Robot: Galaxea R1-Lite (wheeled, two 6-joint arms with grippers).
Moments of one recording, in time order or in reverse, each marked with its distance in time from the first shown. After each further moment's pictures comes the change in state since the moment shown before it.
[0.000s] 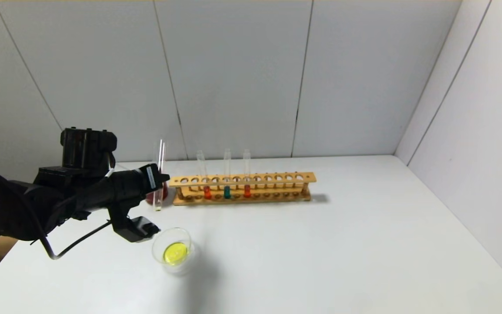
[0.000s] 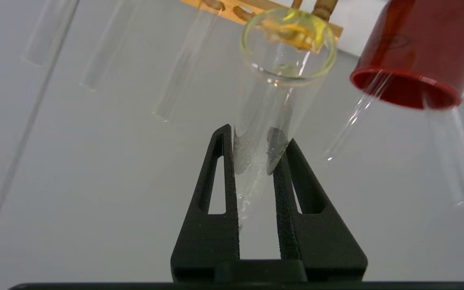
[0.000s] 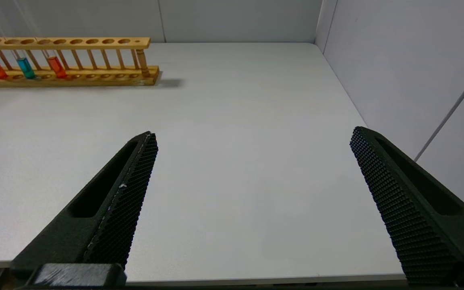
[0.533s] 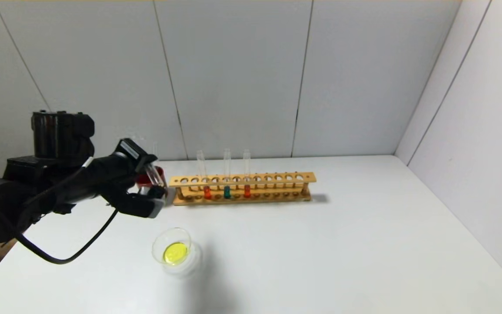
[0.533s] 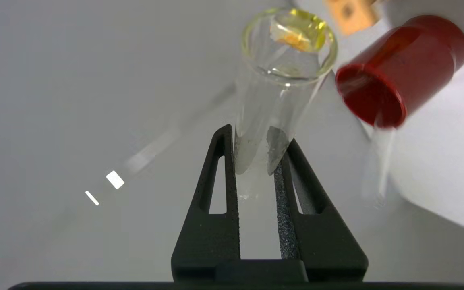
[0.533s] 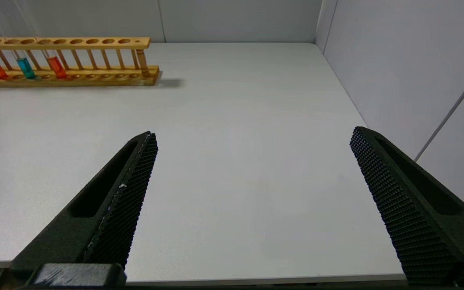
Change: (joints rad) left arm -0.002 -0.139 -0.003 0.001 0.119 -0.676; right arm 0.000 0.000 0.000 0.000 0.000 0.000
